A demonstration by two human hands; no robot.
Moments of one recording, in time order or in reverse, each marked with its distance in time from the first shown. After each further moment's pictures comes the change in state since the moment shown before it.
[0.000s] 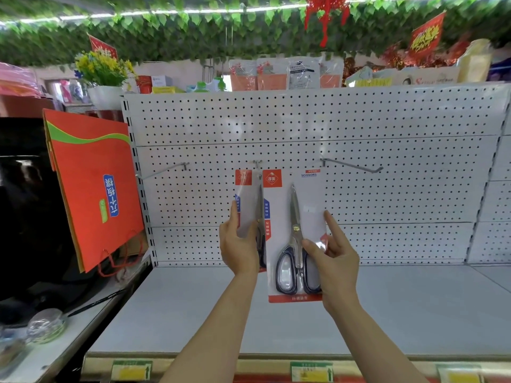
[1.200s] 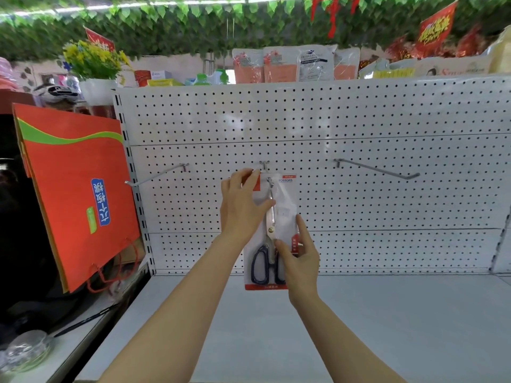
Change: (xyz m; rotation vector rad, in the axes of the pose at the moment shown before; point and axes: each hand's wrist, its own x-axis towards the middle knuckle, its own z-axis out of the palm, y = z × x) left_hand 0.102 0.040 0.014 0.563 -0.313 0.566; right_hand 0.056 0.097 0.074 -0.170 -0.009 0.017
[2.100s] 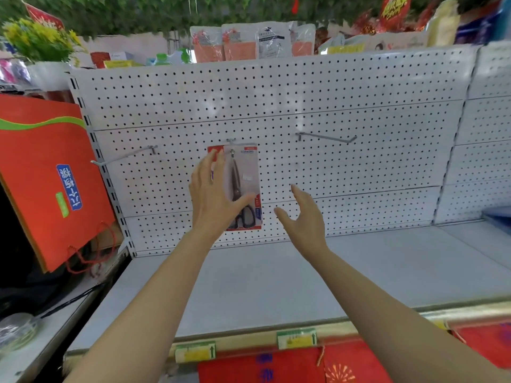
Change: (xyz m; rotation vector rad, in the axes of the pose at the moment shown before) left_hand -0.058 0.019 -0.014 0.091 -0.031 0.087; right_hand -0.003 -0.042 -0.089 -0.640 -0.050 -0.250
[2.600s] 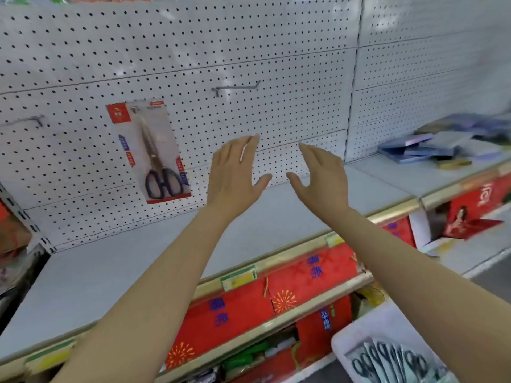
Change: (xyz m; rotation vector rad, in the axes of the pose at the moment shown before) left_hand -0.073 0.133 0.069 -0.034 -0.136 0.513; right_hand -0.066 0.055 -0.159 -0.702 0.254 -0.196
